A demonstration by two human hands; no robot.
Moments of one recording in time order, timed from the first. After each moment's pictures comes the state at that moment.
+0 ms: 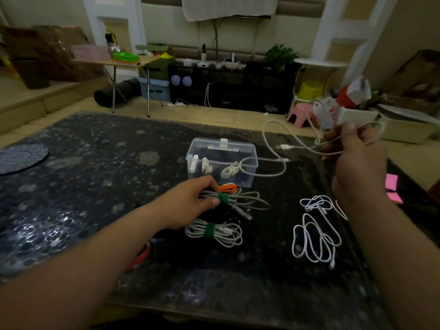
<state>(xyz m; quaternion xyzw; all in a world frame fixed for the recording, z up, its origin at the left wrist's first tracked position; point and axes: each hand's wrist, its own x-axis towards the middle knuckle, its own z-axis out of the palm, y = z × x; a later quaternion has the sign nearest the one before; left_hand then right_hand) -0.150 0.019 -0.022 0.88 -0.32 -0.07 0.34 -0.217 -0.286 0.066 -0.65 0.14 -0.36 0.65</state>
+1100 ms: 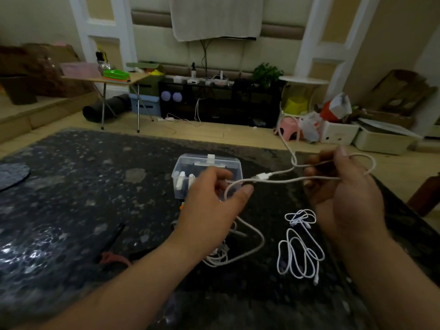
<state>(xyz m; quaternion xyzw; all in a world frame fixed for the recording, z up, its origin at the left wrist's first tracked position) -0.218 -0.061 0.031 0.80 -0.19 0.07 0.57 -0.263 -0.275 0.077 -0.52 0.06 -0.27 0.81</state>
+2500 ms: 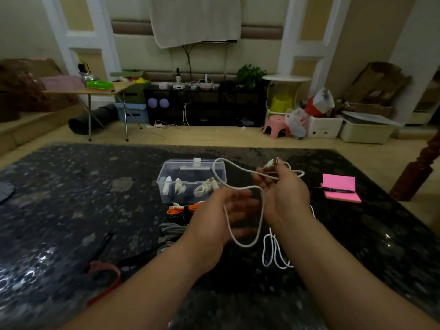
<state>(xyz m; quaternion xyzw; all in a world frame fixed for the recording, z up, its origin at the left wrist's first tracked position) -0.241 -0.109 0.035 0.54 -0.06 -0.26 0.80 -0.226 -0.248 0.055 -0.36 0.22 -0.24 0.88</state>
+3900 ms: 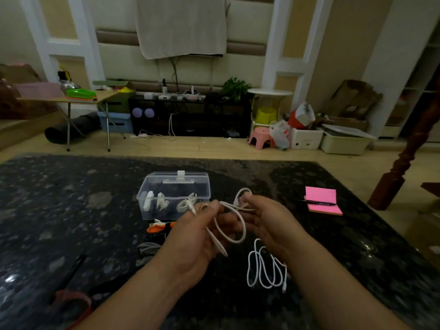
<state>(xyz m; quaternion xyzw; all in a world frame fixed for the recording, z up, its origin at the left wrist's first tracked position) -0.232 -0.112 0.037 0.46 -0.04 -0.24 0.85 -0.232 -0.282 0.030 -0.61 0.20 -0.05 0.77</state>
